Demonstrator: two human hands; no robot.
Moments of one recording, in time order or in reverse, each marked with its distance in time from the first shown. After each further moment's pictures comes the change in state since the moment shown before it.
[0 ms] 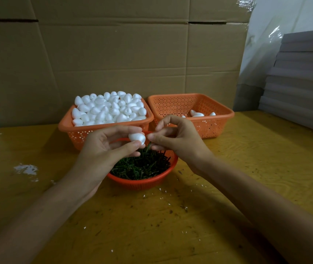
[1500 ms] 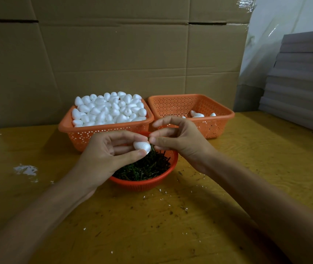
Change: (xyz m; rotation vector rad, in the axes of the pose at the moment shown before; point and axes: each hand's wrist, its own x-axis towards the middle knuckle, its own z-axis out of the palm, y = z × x) left_hand -0.003 0.008 -0.001 0.123 -0.092 -0.017; right_hand 0.002 -0.005 -0.008 0.110 -0.099 0.069
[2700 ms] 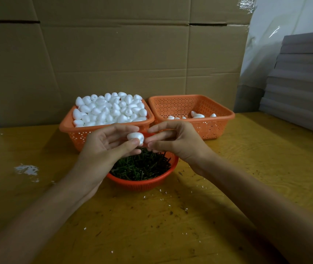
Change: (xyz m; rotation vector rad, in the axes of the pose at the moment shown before) left_hand 0.004 -0.008 0.000 -0.163 0.137 -0.024; right_hand 0.001 0.003 0.005 -0.154 0.025 -0.011
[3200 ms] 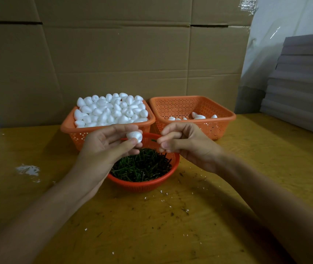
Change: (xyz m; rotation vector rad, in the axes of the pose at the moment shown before) left_hand 0.002 -0.002 -0.002 -0.030 0.010 0.009; right_hand -0.001 0.000 -0.023 0.260 -0.194 0.047
